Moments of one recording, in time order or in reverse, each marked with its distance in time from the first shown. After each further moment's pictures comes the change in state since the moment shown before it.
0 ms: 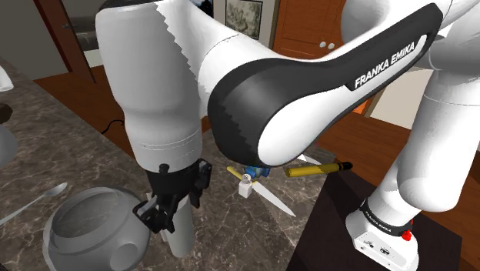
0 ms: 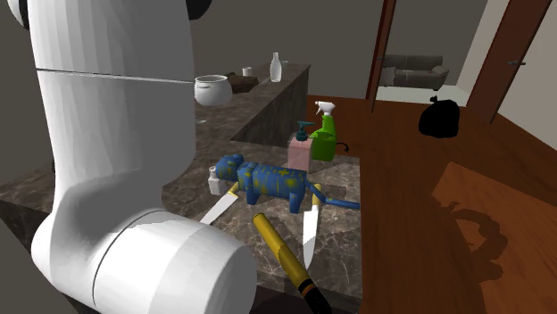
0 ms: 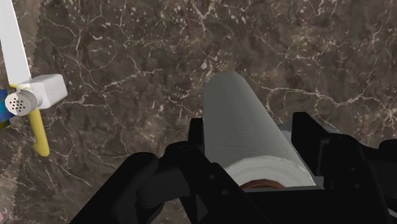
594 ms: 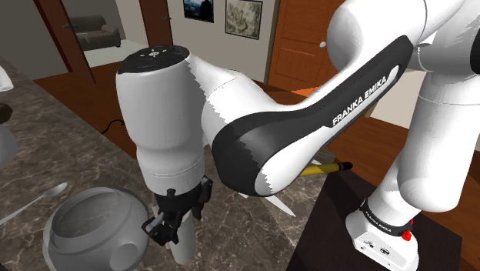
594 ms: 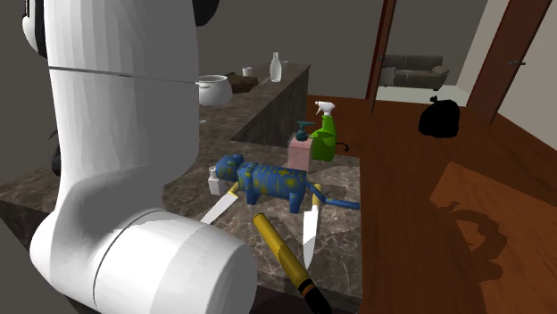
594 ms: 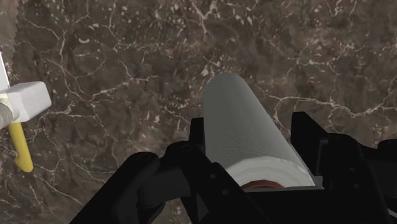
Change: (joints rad) arm 0.013 0.040 -0.020 -0.086 -0.044 0.107 0.030
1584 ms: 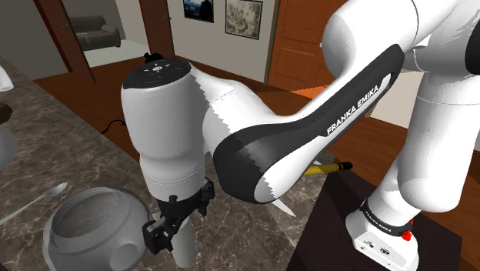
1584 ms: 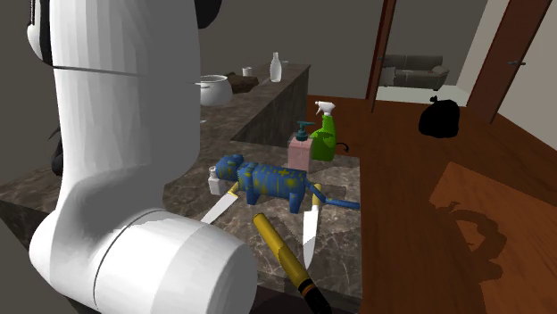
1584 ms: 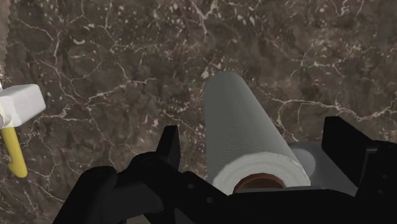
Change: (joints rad) arm 0.006 0.015 -0.009 -0.023 -0.017 0.032 0.011
